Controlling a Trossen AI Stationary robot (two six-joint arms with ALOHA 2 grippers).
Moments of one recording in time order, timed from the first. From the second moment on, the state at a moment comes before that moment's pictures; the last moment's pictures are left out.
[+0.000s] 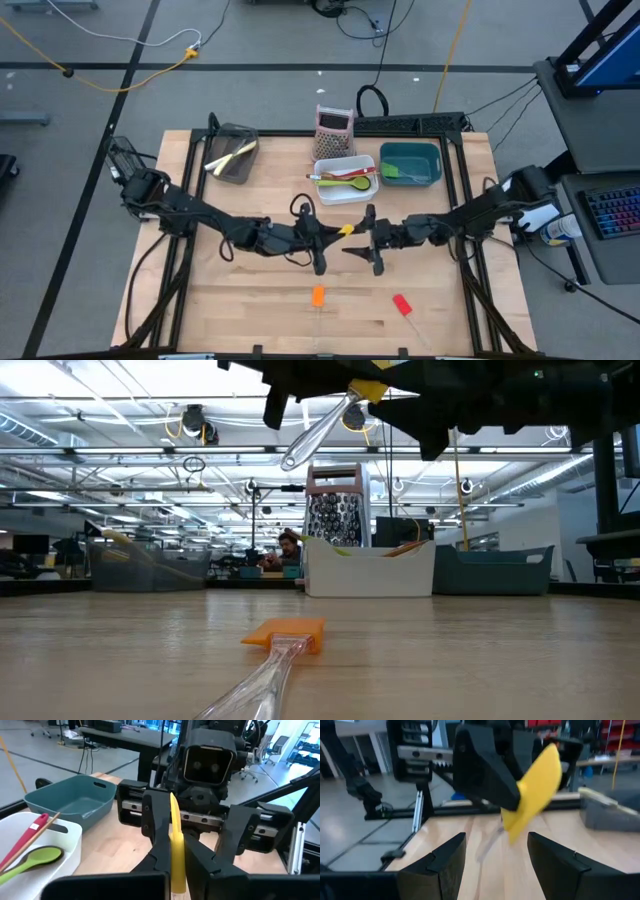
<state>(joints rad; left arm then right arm) -0.30 1.69 1.02 0.50 -0.50 -0.29 0.28 1.48 0.47 1.04 0.18 0.12</state>
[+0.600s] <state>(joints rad) -0.28 1.69 1.02 0.51 -0.49 -0.24 0.22 1.57 0.47 1.22 0.13 0.09</state>
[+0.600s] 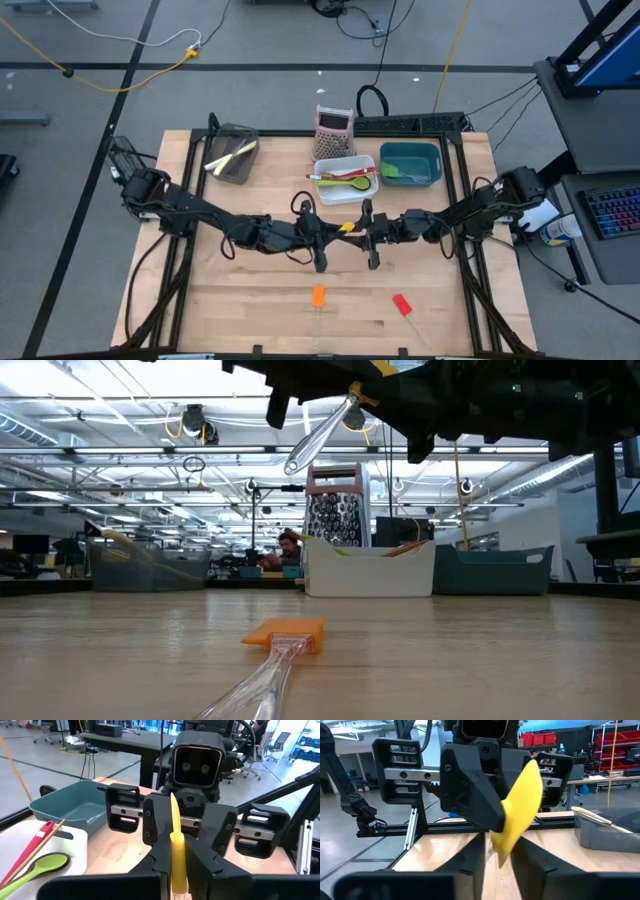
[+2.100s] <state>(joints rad) -0.28 1.69 1.02 0.38 -0.50 -0.27 0.20 1.28 0.47 0.64 0.22 0.07</state>
